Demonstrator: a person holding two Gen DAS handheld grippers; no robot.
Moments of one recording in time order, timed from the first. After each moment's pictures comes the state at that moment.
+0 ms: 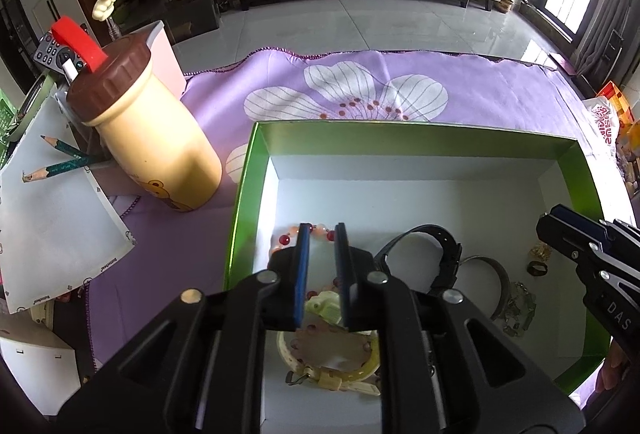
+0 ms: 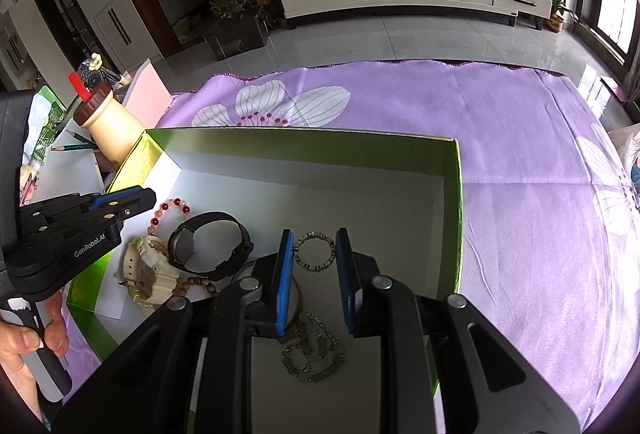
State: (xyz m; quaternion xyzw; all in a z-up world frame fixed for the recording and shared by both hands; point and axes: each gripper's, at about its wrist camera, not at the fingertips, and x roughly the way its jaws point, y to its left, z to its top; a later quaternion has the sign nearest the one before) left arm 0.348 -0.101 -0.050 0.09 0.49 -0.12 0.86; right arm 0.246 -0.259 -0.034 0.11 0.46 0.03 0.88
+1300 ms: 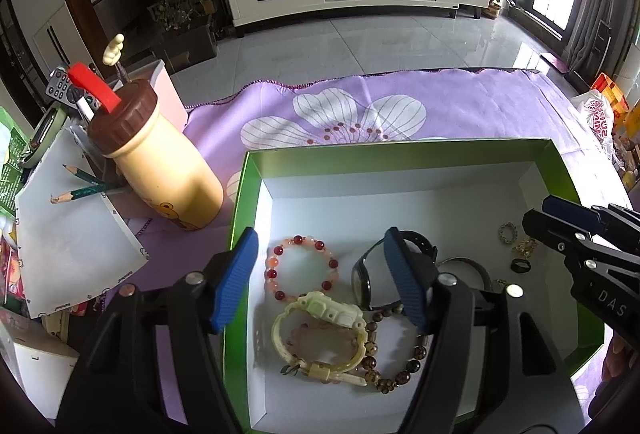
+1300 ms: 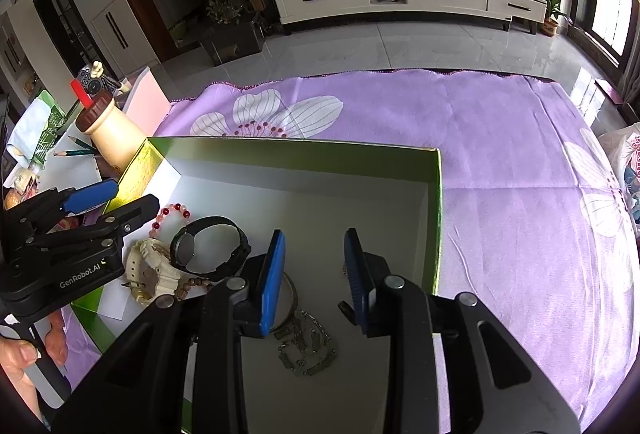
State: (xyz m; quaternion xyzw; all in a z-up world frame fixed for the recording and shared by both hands) left arm 0.326 -0.113 -0.026 0.11 0.45 -0.13 0.88; right arm 0.239 -0.263 -0.021 0.11 0.45 0.02 0.88
